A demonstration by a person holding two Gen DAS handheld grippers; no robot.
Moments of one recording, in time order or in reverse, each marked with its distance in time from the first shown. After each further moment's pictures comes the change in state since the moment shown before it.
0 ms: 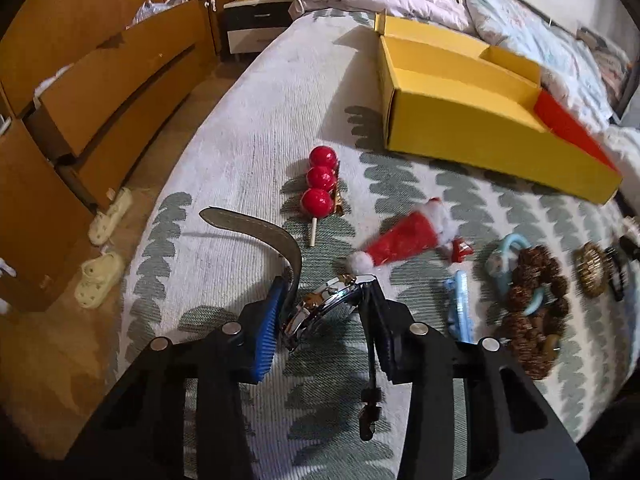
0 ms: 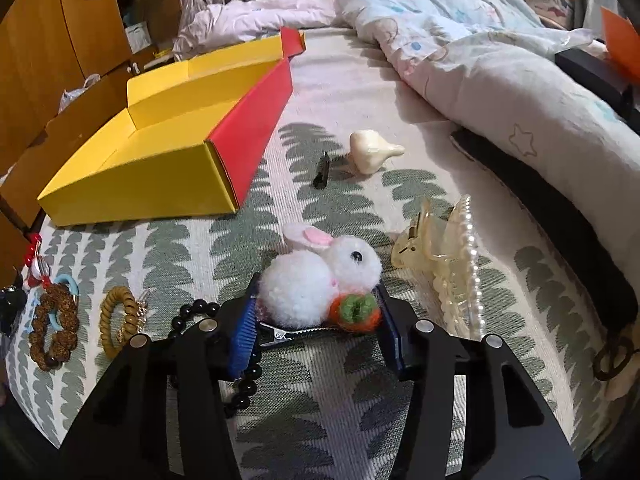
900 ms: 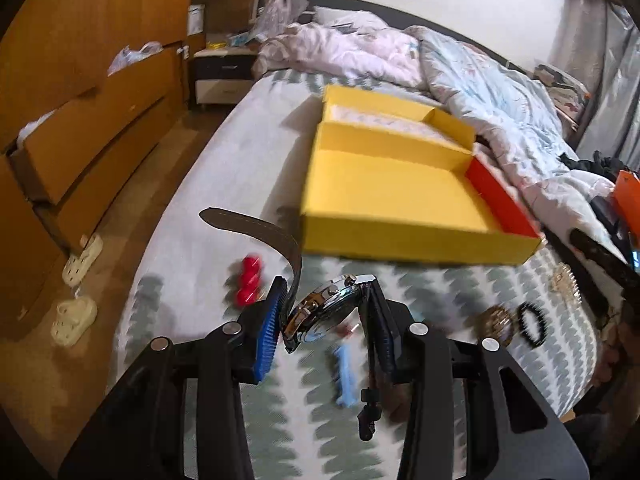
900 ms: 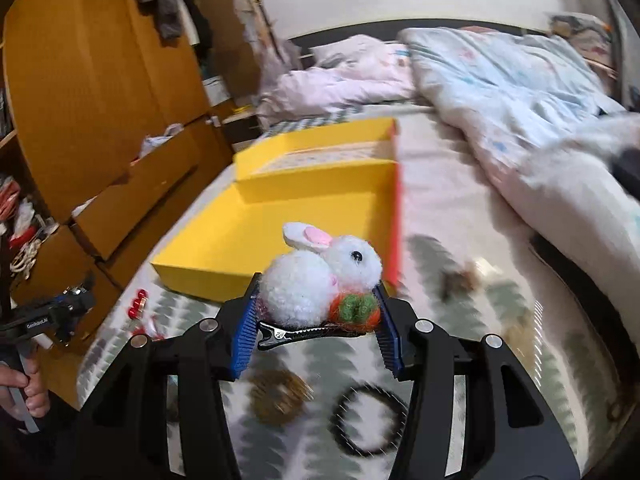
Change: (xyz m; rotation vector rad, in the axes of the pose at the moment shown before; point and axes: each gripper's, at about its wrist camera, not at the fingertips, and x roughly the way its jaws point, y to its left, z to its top) left arm -0.067 -0.046 0.053 0.033 -0.182 -0.134; right arm -0.068 0.079 0.056 -0.078 -0.212 0.264
